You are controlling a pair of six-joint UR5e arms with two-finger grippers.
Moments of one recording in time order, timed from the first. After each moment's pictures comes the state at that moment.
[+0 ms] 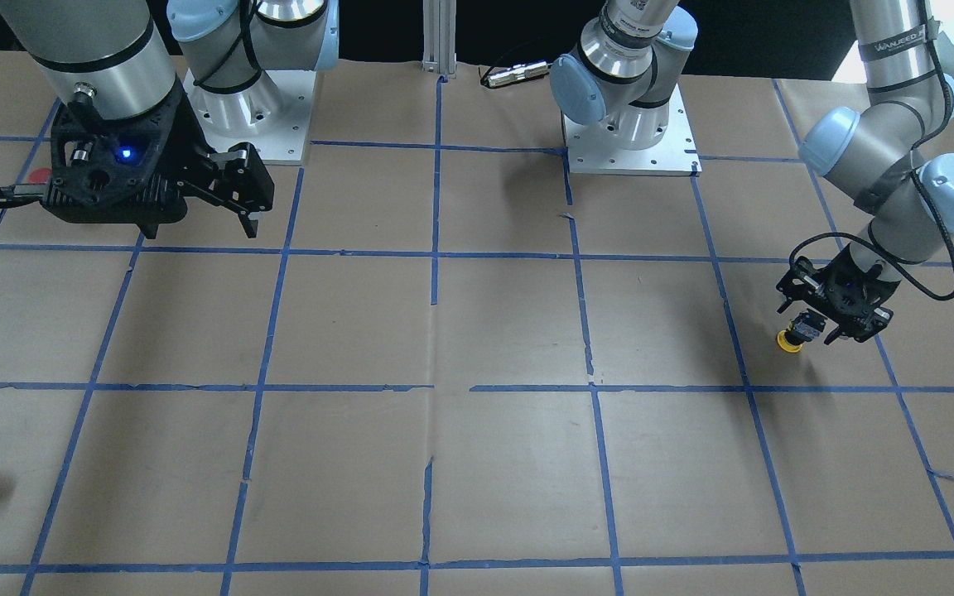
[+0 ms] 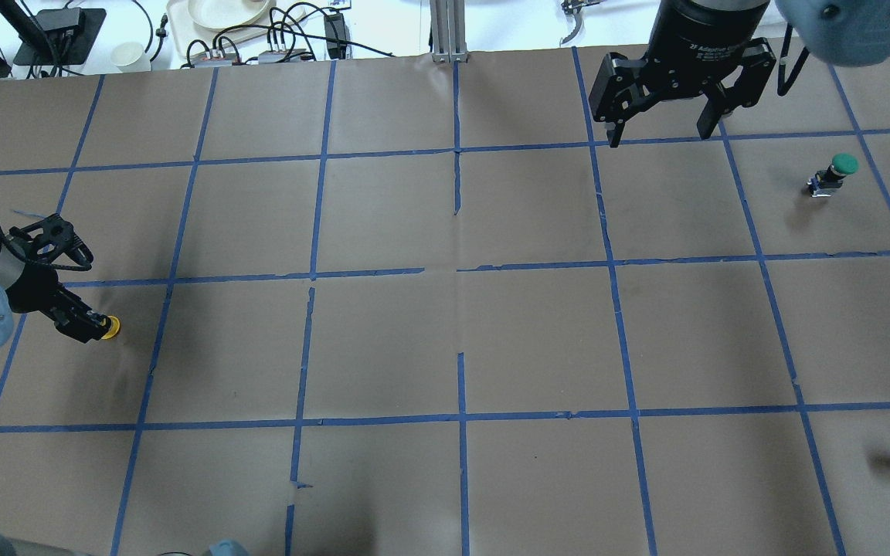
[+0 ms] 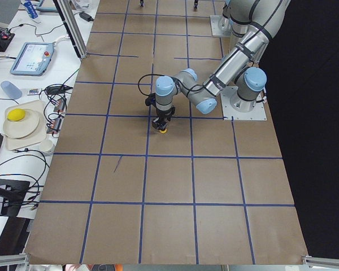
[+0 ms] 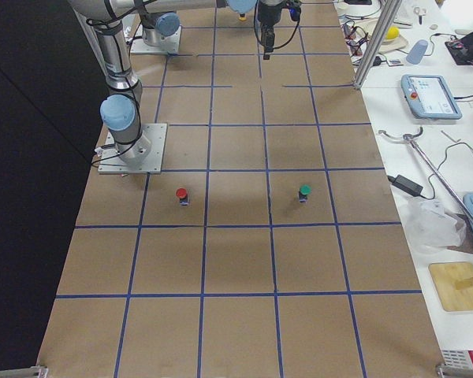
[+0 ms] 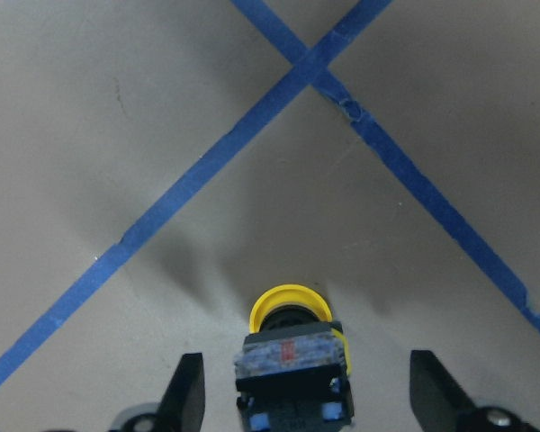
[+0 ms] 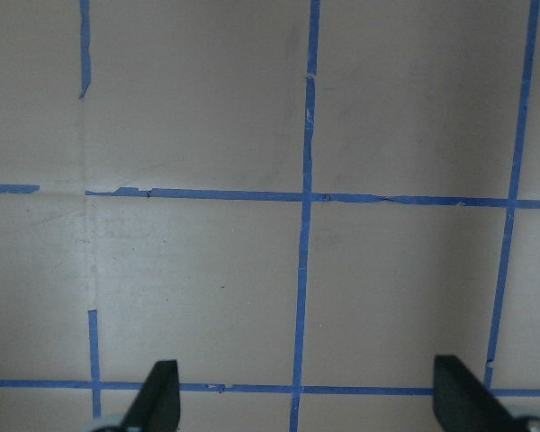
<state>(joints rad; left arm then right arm) -0.93 -1.80 -2.08 -0.82 1.58 1.40 1.63 -1.46 1.40 -1.51 -1.59 0.01</state>
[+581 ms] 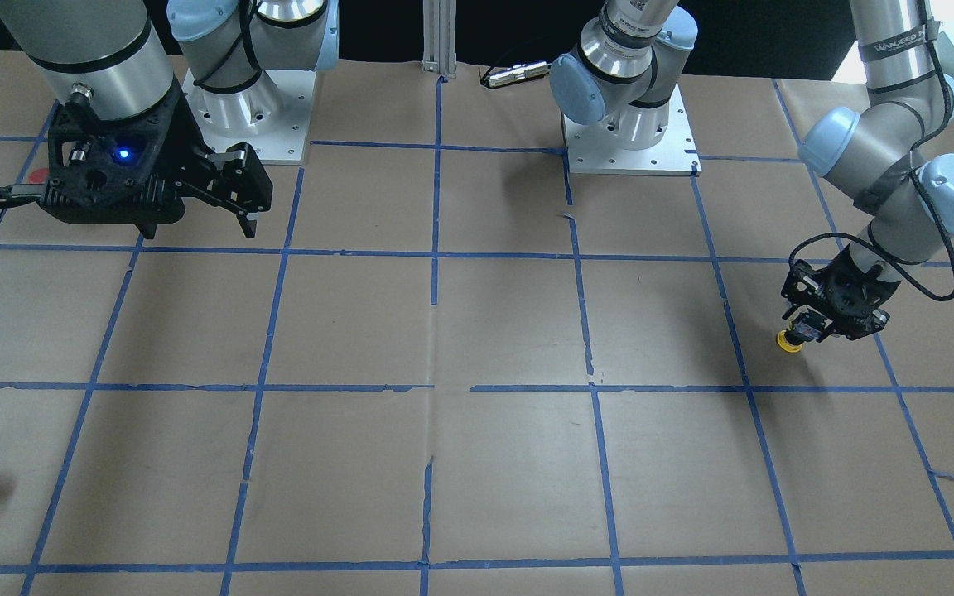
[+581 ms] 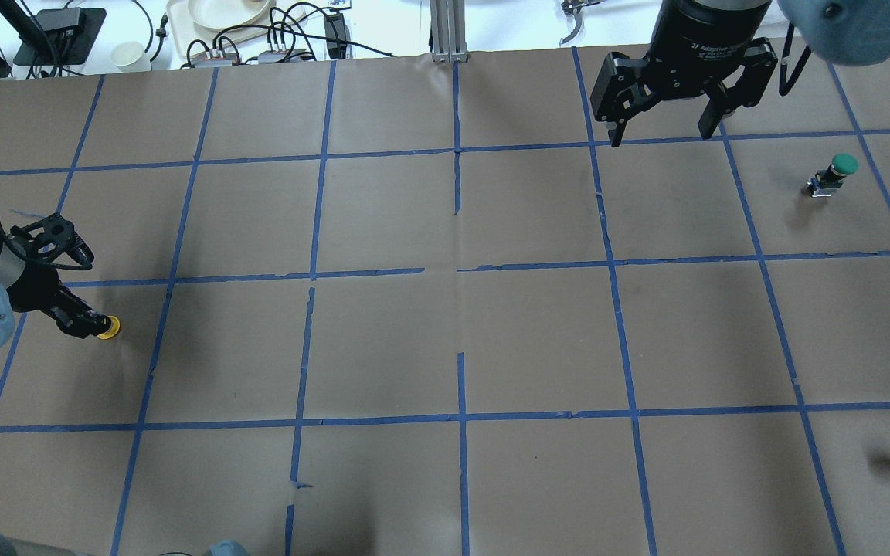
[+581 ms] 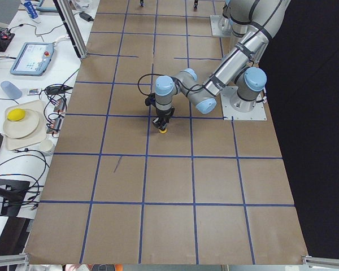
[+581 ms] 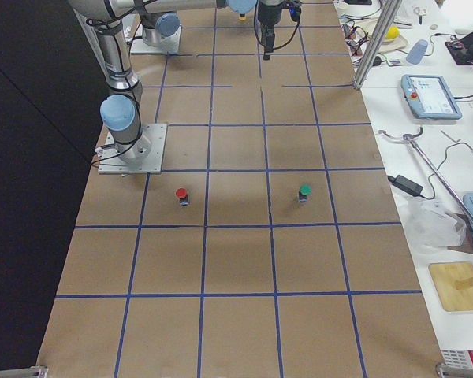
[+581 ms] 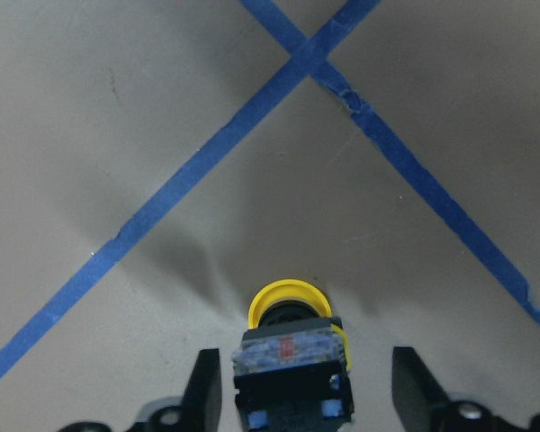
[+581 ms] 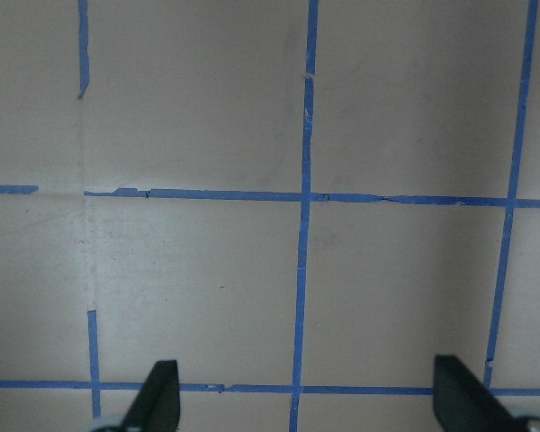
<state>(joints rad) -0.93 -1.79 -2.08 -0.81 1.58 1.40 1.62 -1.46 1.40 -1.51 -1.59 0.01</state>
